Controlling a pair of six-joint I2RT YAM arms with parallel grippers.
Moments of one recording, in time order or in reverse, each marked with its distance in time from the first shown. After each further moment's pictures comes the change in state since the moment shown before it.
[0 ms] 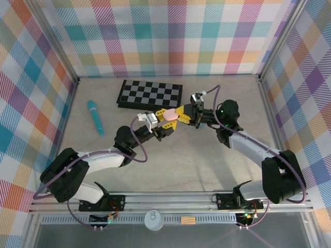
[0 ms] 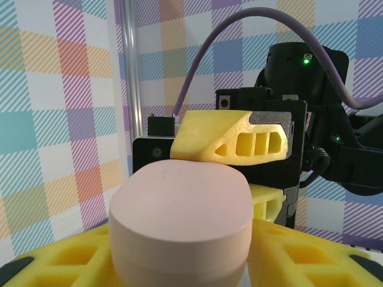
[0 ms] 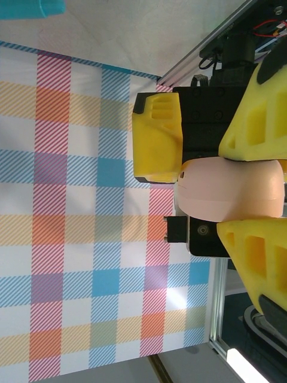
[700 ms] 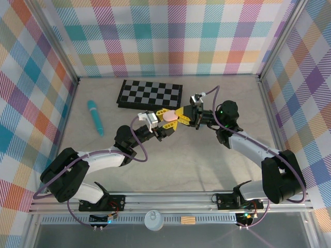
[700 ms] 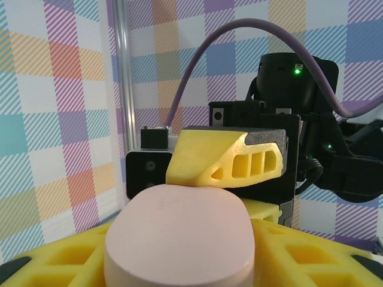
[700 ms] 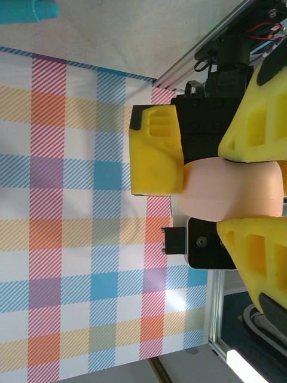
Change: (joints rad) left arm 0.000 0.005 0.011 0.000 0.026 -0.012; right arm 0.000 0.000 -0.012 -0.002 -0.005 0.000
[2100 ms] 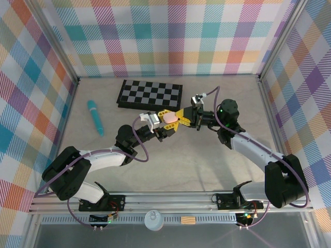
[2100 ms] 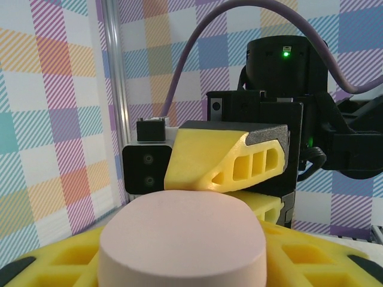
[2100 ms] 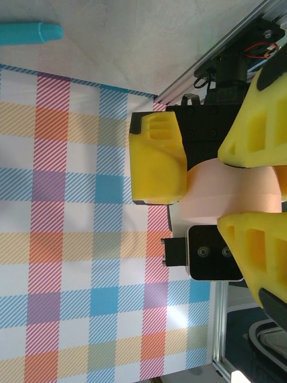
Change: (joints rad) left arm 0.000 0.021 0.006 0.000 0.028 0.024; right arm 0.000 -0.045 0.011 -0.171 0.006 -0.126
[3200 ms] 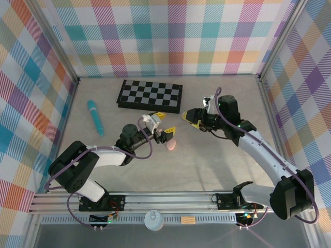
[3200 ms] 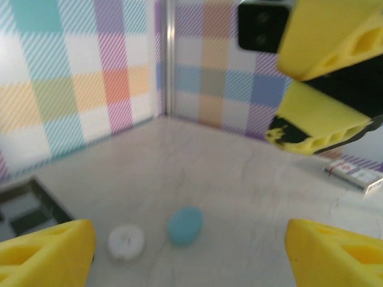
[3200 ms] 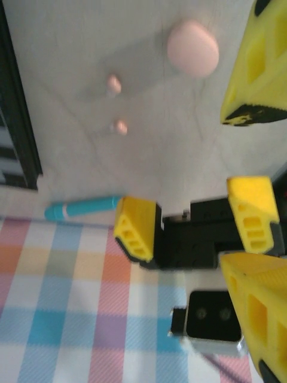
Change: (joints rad) left arm 0.072 0.079 -0.071 -0.174 -0.109 0.027; right arm -0.011 -0.110 0.156 -0.940 0.430 -0.726
